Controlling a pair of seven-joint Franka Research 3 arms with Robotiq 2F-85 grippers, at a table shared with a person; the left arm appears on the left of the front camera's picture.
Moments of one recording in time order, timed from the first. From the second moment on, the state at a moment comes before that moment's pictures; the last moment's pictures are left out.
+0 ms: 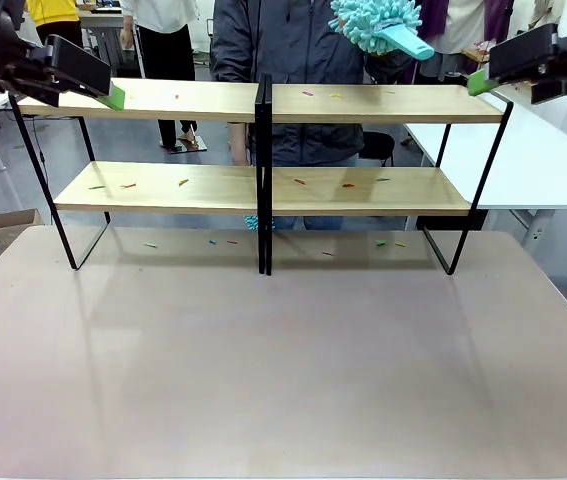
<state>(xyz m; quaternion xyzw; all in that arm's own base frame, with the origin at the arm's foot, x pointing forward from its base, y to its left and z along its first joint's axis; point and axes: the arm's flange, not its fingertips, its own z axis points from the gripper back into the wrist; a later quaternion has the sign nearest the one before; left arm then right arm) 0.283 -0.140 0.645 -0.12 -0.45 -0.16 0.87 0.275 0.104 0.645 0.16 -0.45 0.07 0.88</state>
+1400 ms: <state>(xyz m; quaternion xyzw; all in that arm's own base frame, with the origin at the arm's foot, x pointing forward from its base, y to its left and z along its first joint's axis) 0.283 -0.140 0.645 -0.12 -0.45 -0.16 0.87 0.285 0.128 0.643 0.15 -0.43 0.08 0.89</state>
